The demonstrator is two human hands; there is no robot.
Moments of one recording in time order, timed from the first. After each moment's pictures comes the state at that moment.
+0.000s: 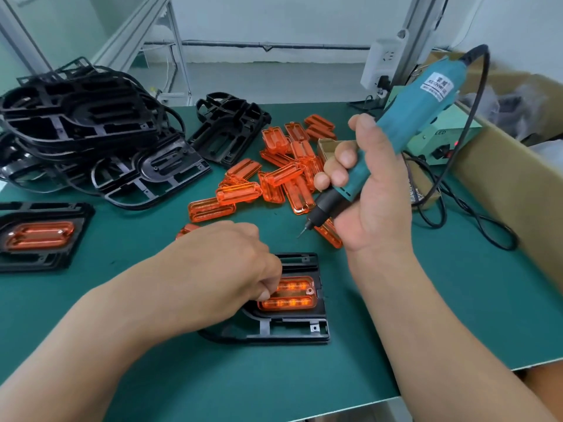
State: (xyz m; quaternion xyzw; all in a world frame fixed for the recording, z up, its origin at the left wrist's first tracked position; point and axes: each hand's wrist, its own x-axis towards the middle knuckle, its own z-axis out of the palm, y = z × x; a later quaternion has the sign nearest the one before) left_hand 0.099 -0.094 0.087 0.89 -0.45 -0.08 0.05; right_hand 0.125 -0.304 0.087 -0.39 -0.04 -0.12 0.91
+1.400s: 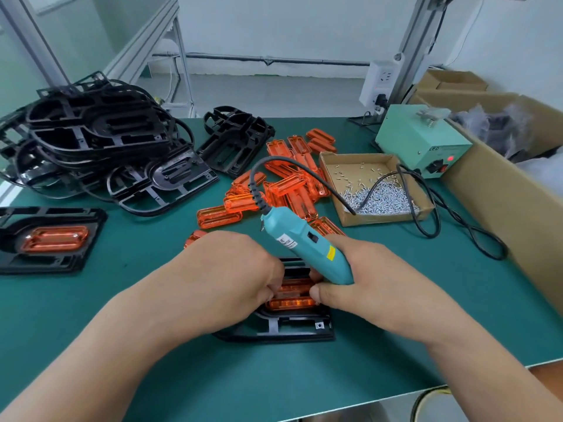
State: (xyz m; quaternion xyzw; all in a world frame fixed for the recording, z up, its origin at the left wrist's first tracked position) left_hand 0.090 -0.102 0.091 0.92 -0.39 -0.05 0.01; right_hand 0.049 -0.334 0.088 -0.93 -0.09 0.13 0.33
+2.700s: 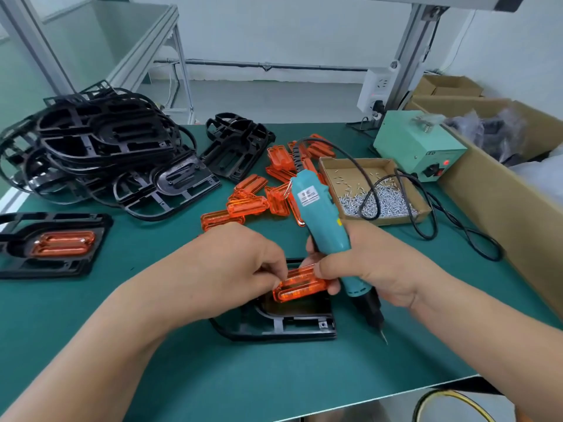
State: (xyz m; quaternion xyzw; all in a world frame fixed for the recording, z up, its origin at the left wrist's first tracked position) left_hand 0.100 -0.091 0.101 0.91 -0.36 -0.09 0.19; right_hand 0.076 -0.329 0.089 -0.74 0.00 0.22 0.64
